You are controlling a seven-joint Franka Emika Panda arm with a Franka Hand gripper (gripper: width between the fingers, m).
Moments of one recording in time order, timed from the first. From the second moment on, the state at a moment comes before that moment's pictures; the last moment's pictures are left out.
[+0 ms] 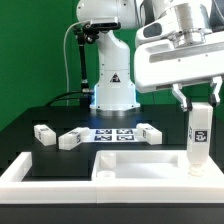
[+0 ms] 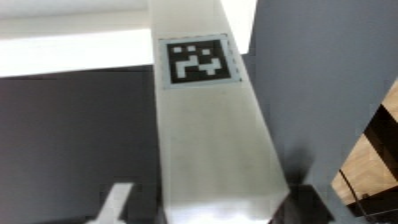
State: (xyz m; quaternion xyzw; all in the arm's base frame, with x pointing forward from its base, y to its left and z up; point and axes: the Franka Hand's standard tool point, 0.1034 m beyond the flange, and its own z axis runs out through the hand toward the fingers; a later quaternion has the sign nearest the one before) arm 0.666 0.097 0.148 -0.96 0.04 -0.26 0.06
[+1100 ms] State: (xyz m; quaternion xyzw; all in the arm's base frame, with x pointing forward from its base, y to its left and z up) arm 0.668 0.099 0.132 -0.95 0.04 -0.29 0.06
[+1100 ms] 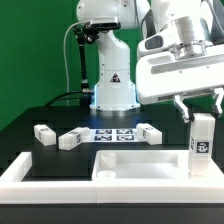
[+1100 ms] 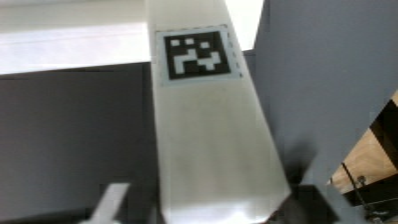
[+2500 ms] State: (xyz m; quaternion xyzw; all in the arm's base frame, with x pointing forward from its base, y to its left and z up) arm 0.650 0.096 0.129 -0.98 0.05 -0.19 0.06
